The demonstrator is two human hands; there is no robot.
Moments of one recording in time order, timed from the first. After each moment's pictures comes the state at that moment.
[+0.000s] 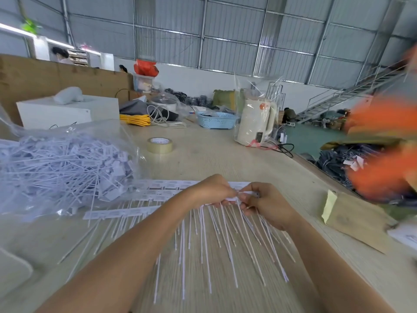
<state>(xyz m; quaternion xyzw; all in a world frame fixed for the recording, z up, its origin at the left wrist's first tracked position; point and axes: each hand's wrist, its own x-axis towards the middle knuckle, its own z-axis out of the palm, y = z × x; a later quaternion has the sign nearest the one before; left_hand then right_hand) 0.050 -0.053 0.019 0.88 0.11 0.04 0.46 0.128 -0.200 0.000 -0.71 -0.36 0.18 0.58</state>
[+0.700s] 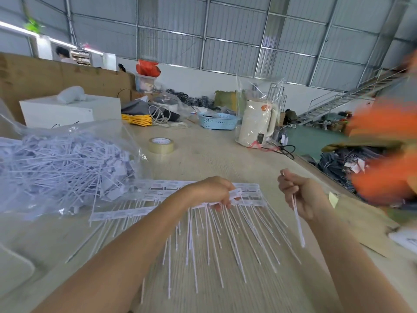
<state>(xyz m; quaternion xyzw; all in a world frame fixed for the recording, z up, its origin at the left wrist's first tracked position) 0.040 -0.054 0.031 0.87 0.12 -0.03 0.48 0.161 -0.236 0.034 -0.44 -0.10 0.31 0.84</state>
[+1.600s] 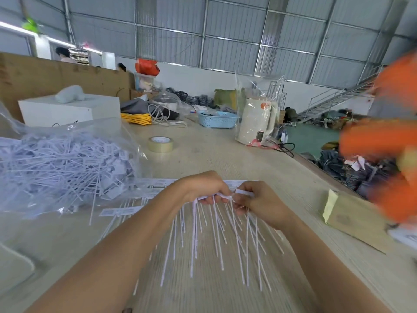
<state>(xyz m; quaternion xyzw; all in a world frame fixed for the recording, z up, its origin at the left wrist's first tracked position) 0.038 -0.042 0.033 0.87 0.14 -0.02 0.48 0.110 -0.196 0.009 -0.77 -0.41 0.12 0.48</state>
